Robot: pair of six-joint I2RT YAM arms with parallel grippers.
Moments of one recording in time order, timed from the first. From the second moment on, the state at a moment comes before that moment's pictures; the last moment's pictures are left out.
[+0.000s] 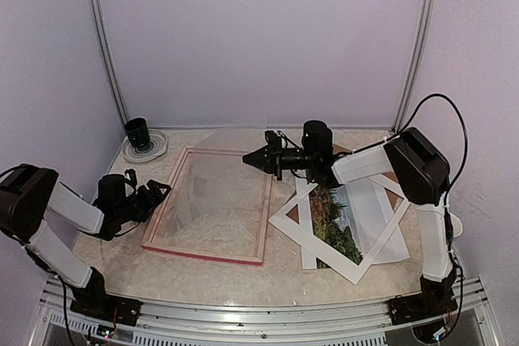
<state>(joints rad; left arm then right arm) -0.15 1.52 0.29 0.75 0.26 -0.81 0.65 2.17 1.36 0.80 -0.88 1.51</state>
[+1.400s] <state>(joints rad) -0.15 1.53 0.29 0.77 0.27 -0.81 0.71 2.22 1.34 0.84 -0.79 1.62</state>
